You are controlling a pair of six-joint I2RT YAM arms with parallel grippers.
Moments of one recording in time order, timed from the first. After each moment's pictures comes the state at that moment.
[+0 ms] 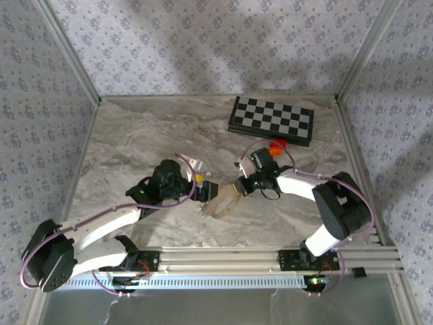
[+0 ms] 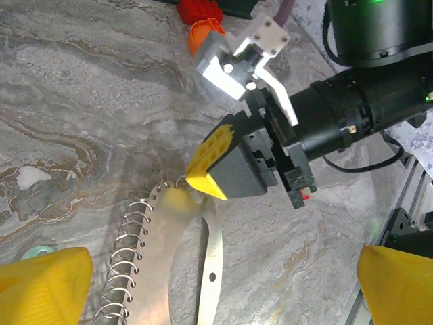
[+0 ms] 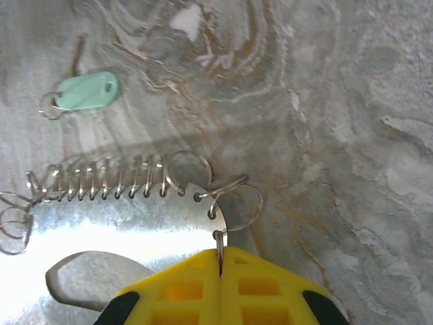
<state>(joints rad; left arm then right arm) -0.78 1.09 0.59 0.00 0.27 -0.48 0.53 1.56 0.72 -0.12 -0.45 0.03</state>
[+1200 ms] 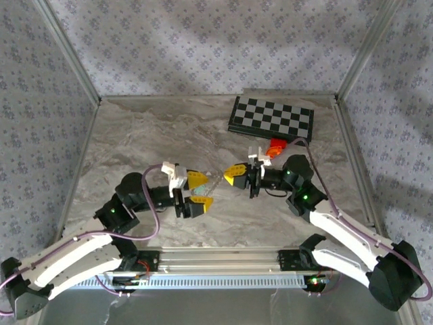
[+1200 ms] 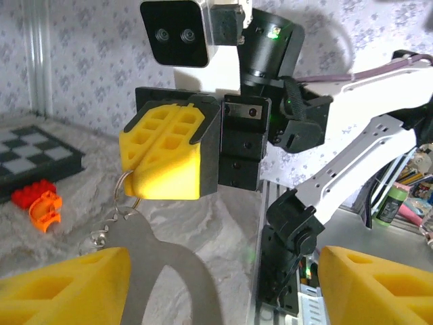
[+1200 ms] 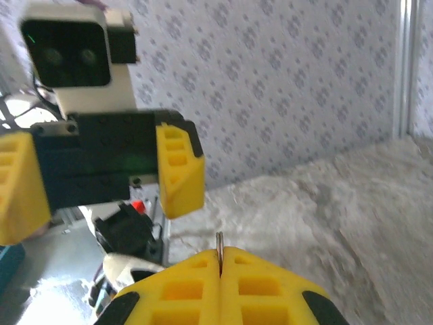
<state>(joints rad) -0.90 0.69 0.60 0.12 0.51 -0.26 0.62 0.94 0.58 0.47 -0.82 0.27</state>
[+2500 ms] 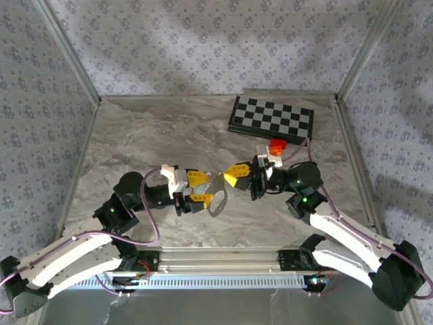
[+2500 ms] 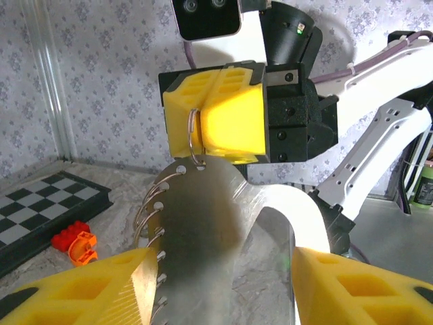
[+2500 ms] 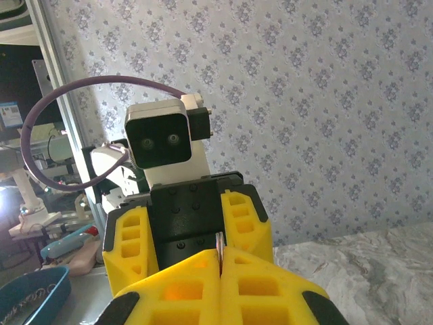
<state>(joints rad) -0.91 0.71 0.63 0.12 0.48 -0.07 0.67 0.92 0.57 0.75 -0.85 0.45</state>
